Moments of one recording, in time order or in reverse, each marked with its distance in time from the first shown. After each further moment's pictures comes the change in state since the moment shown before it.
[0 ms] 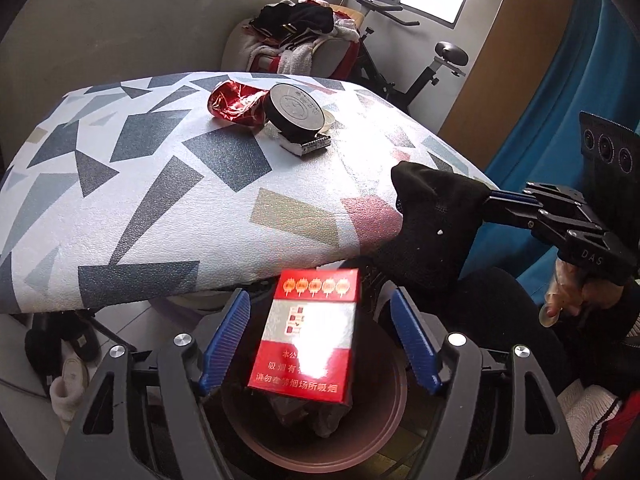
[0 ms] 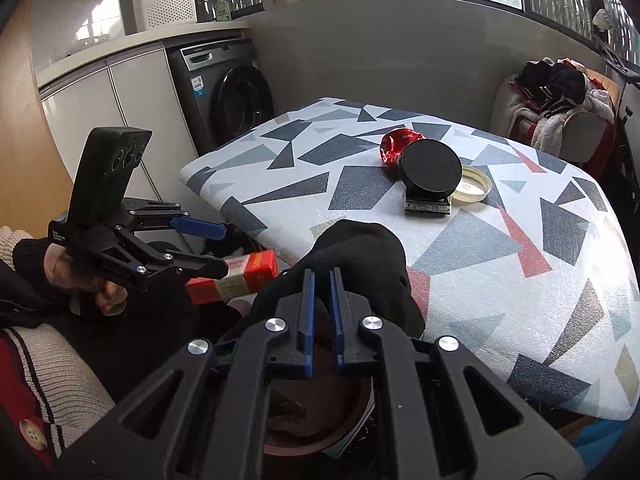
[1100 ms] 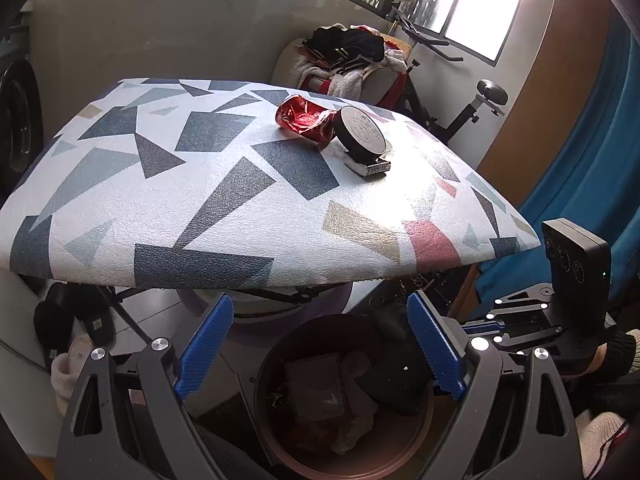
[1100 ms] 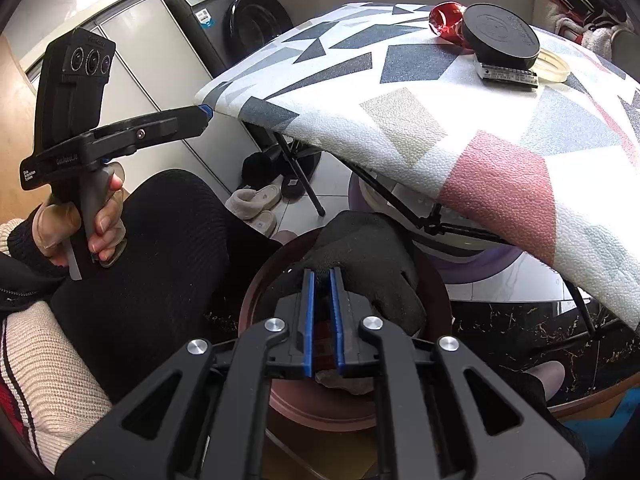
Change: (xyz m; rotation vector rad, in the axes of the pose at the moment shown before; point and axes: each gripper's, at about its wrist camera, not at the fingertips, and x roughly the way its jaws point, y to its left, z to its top) left arm -0.015 0.040 -0.015 -0.123 -0.094 0.097; right arm 0.091 0.017 -0.050 0.096 0.279 0.171
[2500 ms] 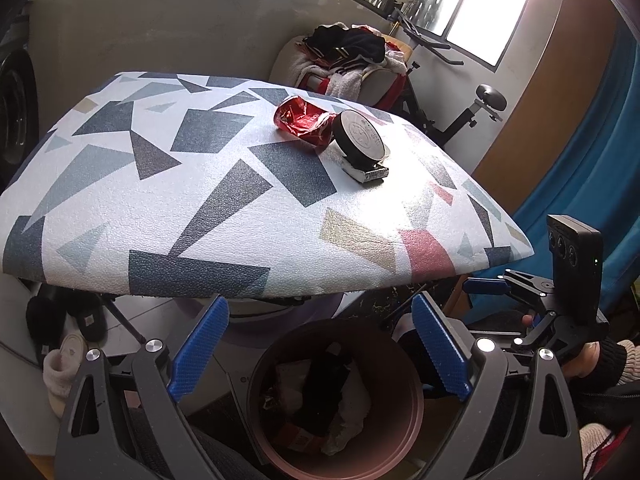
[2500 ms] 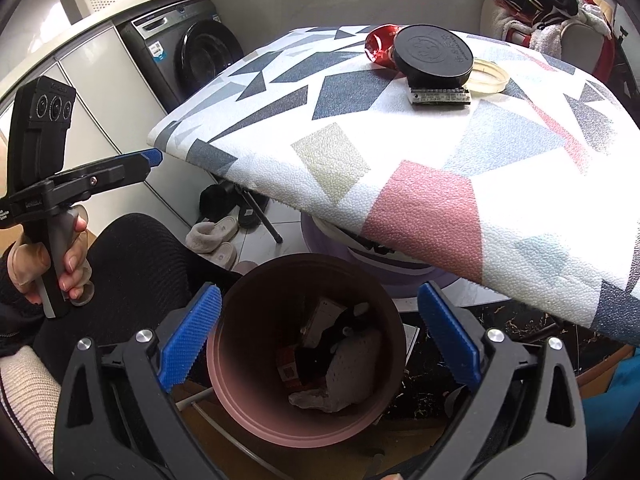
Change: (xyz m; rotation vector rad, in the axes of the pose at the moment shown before) left arm 0.000 0.005 0.012 -0.023 0.005 -0.036; right arm -0.022 -0.029 0.014 0.105 -0.102 -0.148
